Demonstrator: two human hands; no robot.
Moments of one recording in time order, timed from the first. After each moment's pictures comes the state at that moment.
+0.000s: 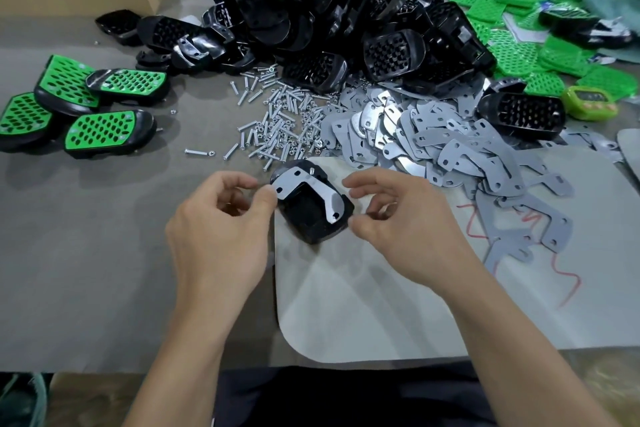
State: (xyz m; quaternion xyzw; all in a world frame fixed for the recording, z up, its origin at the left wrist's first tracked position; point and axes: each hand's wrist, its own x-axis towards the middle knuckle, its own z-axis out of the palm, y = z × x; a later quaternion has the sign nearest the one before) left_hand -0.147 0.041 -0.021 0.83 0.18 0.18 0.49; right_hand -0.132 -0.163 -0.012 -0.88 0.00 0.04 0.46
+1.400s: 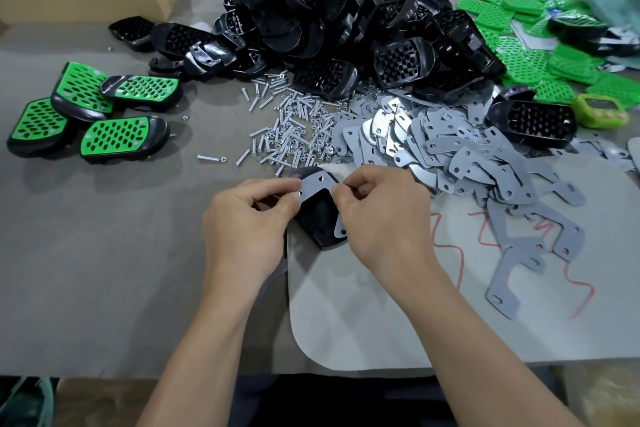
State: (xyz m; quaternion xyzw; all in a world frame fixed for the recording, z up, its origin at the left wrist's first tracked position) left_hand -0.124 0.040 -0.034 0.80 0.12 0.12 0.58; right_hand -0.113 -0.110 -0.011 -0.90 0.11 -0.07 0.41
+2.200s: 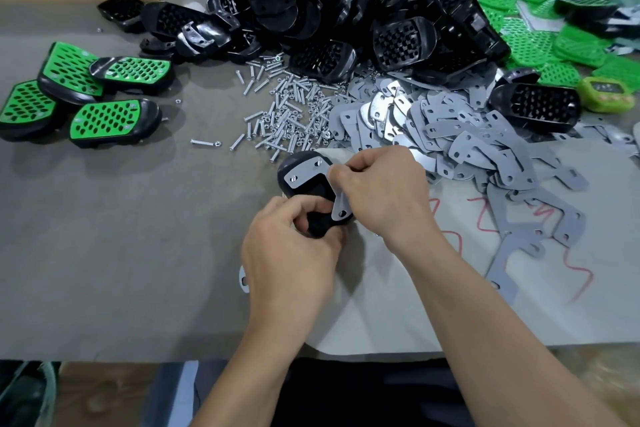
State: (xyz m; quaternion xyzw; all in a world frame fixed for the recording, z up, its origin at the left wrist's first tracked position) left_hand -0.165 -0.008 -0.032 0.86 0.14 0.11 0.48; right_hand -0.097 -0.119 -0.010 -0.90 0.12 0.01 0.43
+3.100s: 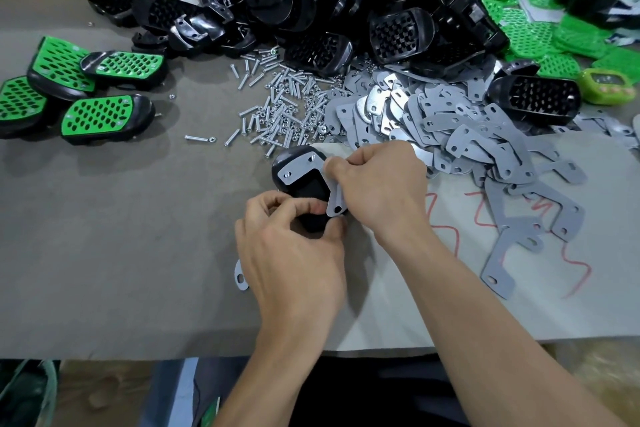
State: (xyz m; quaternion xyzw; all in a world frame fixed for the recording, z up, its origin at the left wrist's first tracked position) left_hand -0.175 -0.025 -0.031 0.86 0.20 0.18 0.44; right_hand -0.096 -0.117 -0.015 -0.89 0.15 -0.04 0.42
